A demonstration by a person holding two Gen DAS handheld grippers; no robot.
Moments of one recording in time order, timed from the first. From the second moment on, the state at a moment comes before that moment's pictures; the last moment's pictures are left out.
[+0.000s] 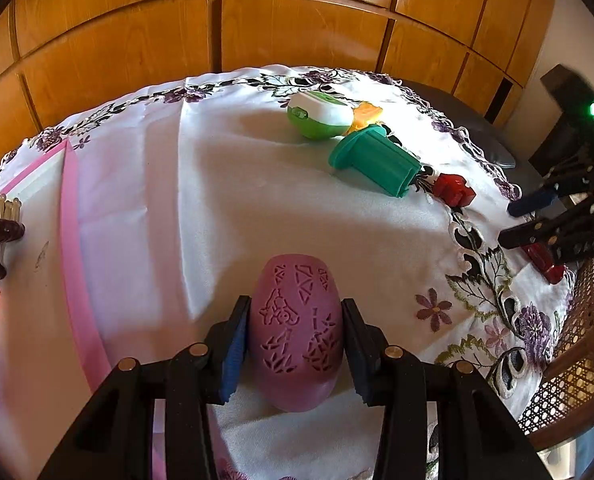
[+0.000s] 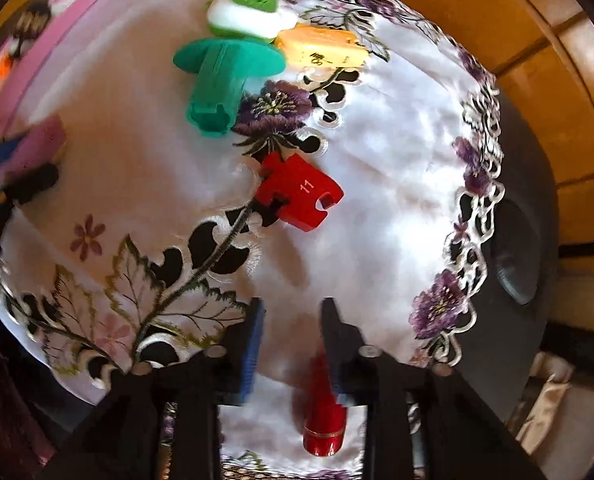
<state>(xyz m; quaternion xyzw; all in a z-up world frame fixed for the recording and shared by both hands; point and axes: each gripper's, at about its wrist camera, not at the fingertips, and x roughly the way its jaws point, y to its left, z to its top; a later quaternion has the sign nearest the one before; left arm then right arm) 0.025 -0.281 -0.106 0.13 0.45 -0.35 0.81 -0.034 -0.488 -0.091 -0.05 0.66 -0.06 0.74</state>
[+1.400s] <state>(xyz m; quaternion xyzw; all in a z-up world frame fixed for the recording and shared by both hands) 0.020 -0.238 -0.062 0.07 0.44 -0.36 0.82 0.041 -0.429 -0.108 0.03 0.62 0.01 0.78</state>
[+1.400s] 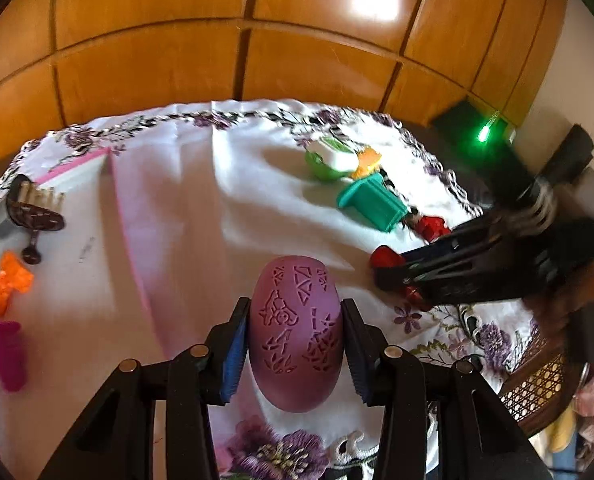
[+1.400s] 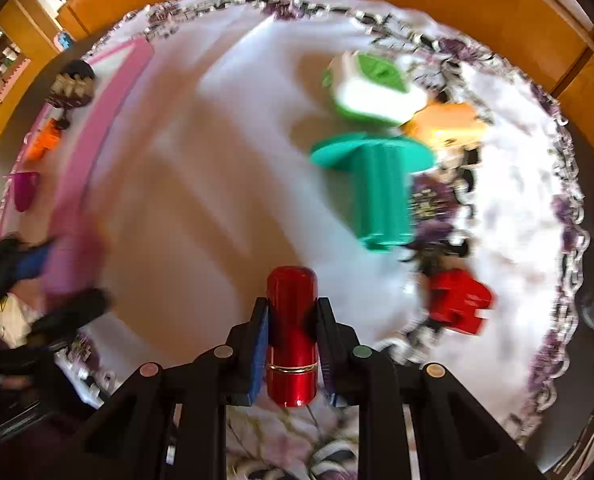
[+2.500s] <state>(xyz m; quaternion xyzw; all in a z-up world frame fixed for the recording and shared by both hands) 0.147 -0.087 -0.072 -0.08 0.50 -0.18 0.84 0.024 -0.431 -0.108 0.07 0.59 0.01 0.81</state>
